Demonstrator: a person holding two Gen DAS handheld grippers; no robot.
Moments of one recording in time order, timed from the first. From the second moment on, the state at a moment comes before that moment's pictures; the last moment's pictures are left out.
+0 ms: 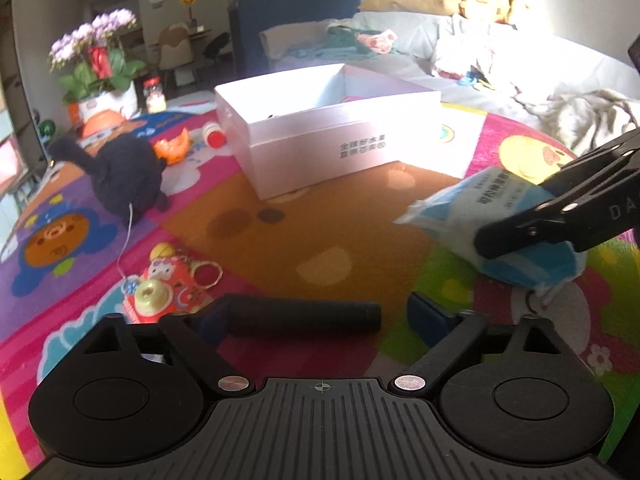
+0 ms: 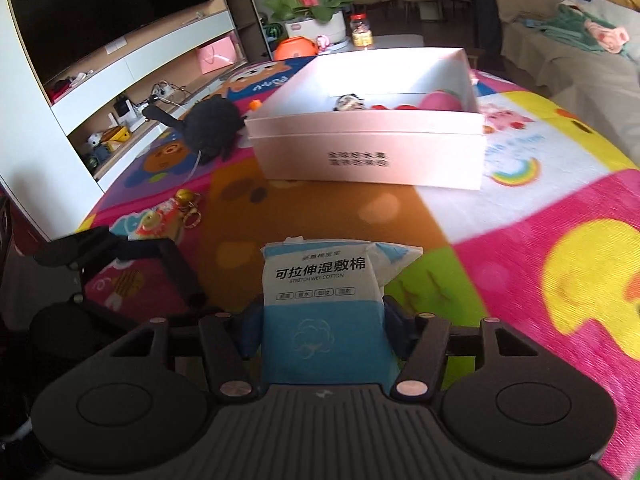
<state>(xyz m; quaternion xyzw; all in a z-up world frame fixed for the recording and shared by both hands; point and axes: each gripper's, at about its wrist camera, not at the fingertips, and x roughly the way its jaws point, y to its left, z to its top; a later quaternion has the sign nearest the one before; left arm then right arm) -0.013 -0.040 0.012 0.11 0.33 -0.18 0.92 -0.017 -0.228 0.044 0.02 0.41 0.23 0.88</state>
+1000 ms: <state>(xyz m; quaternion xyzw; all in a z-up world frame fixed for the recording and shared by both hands) 0.033 -0.016 0.057 0.07 0.25 -0.15 0.95 -0.004 -0.285 0.135 0.06 0.27 0.17 0.95</state>
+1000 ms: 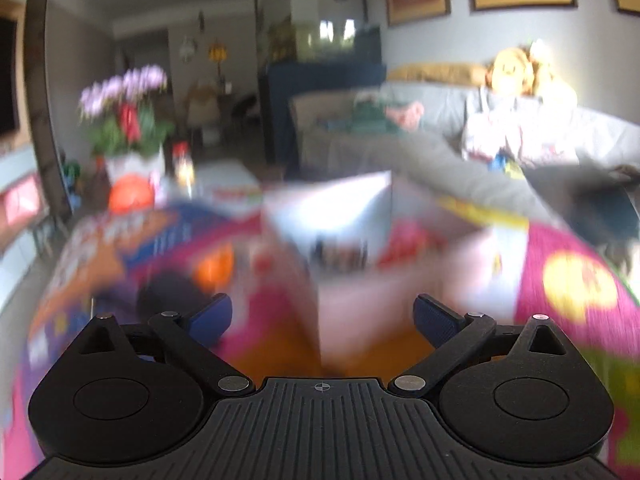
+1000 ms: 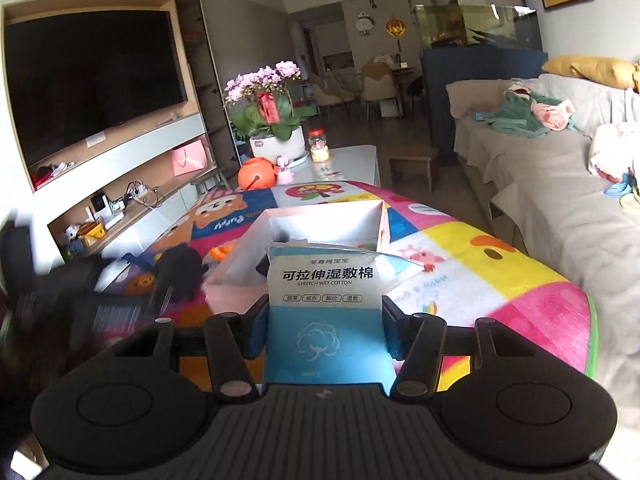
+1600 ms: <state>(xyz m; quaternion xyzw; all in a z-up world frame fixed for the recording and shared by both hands) -0.017 0.062 0.027 0.04 0.29 -0.08 0.95 0.170 -0.217 0.142 0.04 0.29 0.11 0.95</state>
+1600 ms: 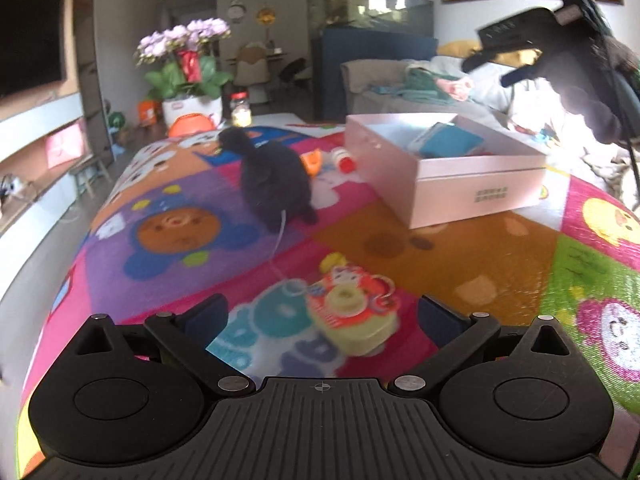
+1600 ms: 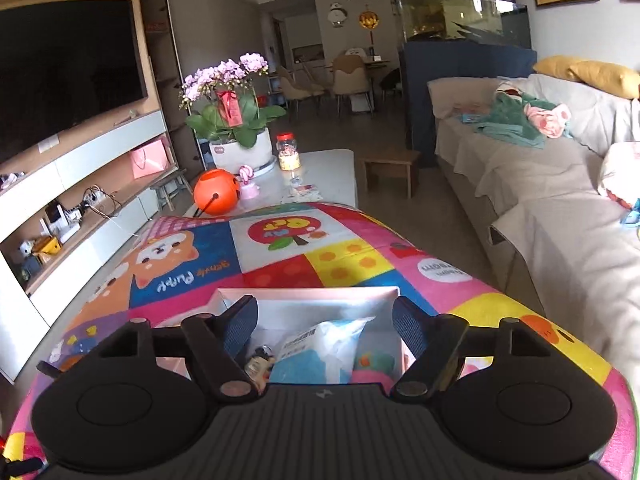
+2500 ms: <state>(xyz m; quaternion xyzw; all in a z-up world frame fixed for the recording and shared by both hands) -0.030 0.122 0.054 -0.01 0.25 0.04 0.97 0.028 -0.043 0.035 -0.13 0.35 0.37 0.85</state>
